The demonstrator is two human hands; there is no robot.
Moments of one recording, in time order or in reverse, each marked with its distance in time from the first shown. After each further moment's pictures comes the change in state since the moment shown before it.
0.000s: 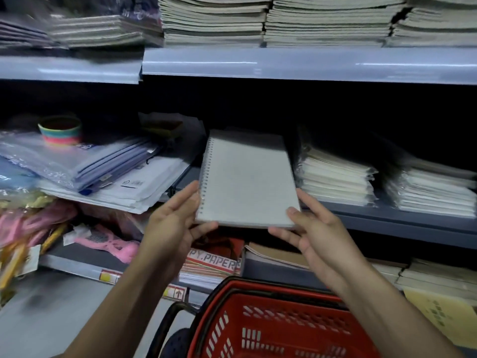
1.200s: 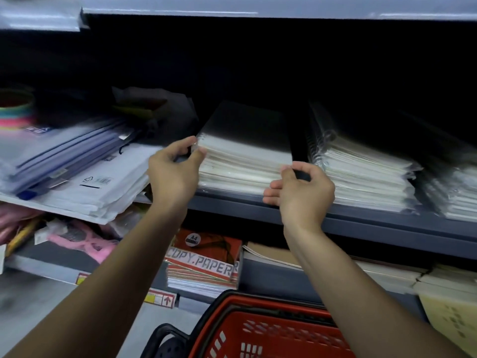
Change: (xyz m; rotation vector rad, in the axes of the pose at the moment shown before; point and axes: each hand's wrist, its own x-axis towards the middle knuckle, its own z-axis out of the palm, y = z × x) left_hand 0.146 -0.014 0.023 0.448 0.266 0.358; right_hand 0.127 0.027 0.042 -0.239 0.471 -0.375
